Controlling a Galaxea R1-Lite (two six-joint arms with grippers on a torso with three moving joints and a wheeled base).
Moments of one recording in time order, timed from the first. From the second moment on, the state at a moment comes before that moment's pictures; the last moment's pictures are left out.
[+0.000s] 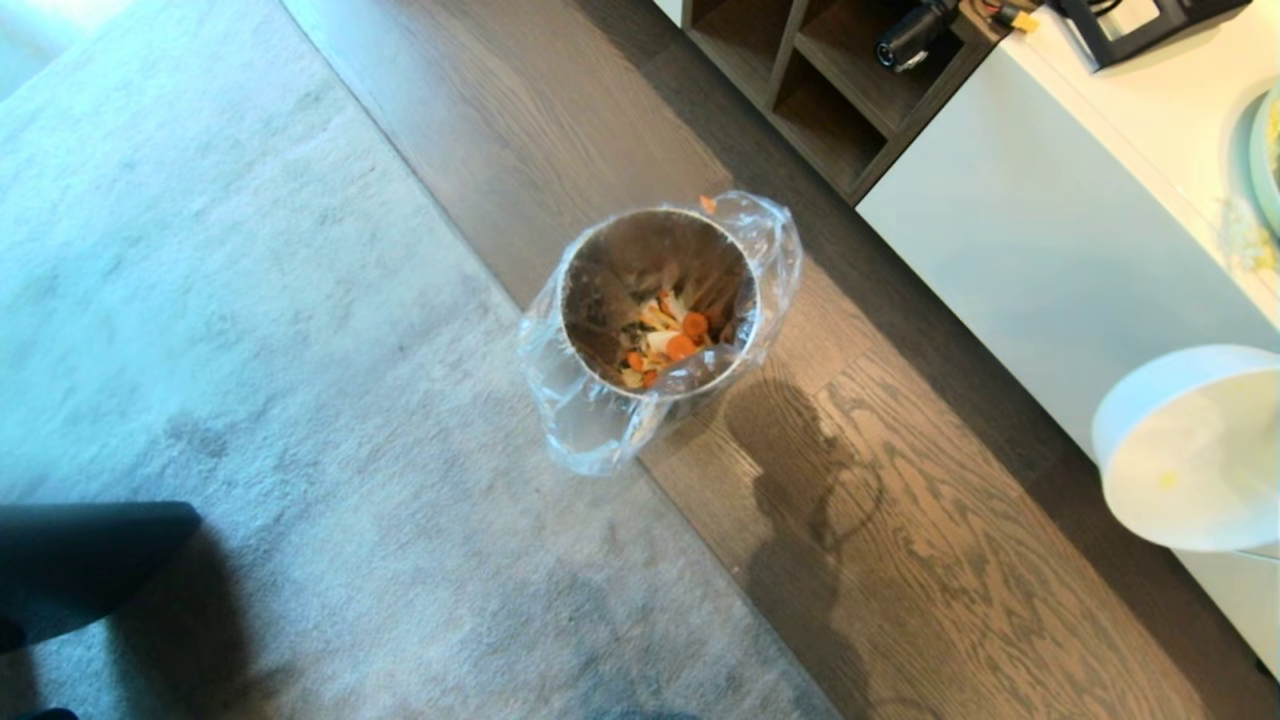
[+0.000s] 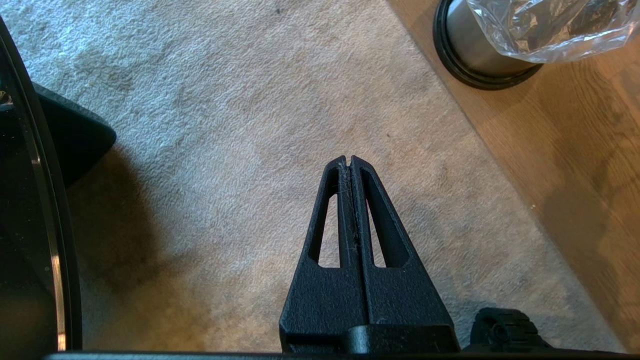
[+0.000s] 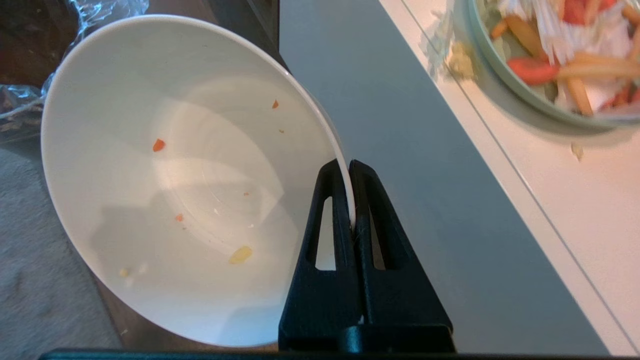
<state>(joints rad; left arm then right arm) 0.00 0.00 0.00 -0.01 0.01 -0.08 0.14 0.85 -0.04 -1.13 -0.11 -0.27</state>
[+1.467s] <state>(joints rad) 0.00 0.00 0.00 -0.01 0.01 -0.08 0.00 0.00 0.00 0.00 0.06 -0.11</state>
